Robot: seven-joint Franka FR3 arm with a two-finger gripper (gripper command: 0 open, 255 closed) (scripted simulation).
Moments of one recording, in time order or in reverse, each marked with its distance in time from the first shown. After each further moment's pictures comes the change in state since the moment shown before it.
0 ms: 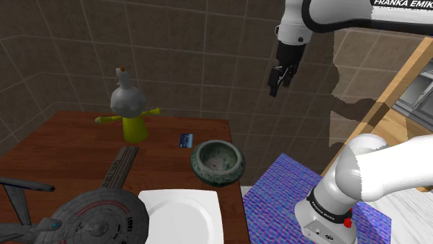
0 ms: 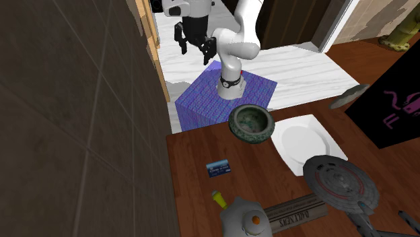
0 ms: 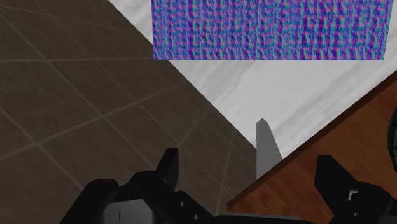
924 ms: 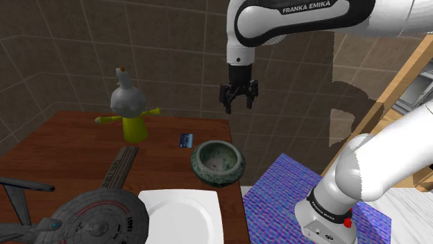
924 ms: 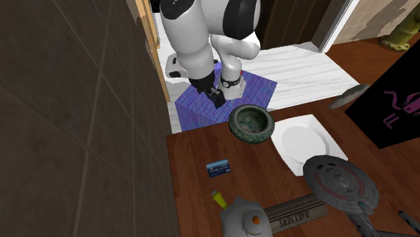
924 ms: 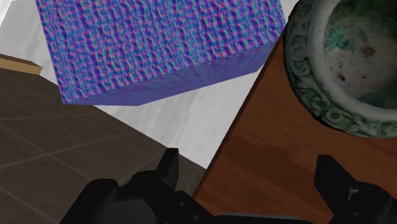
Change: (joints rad) arm -0.002 0.431 0.126 0.155 0.227 0.086 0.383
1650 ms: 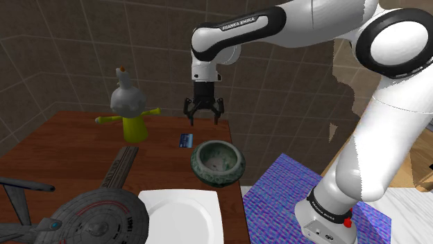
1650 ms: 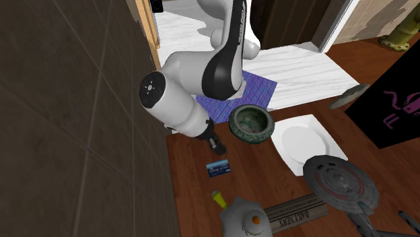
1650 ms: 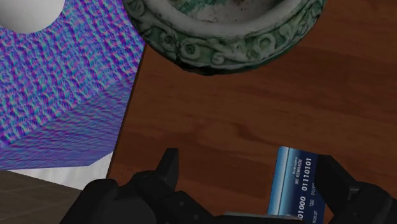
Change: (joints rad) arm 0.017 0.440 0.039 0.266 0.169 0.069 0.279
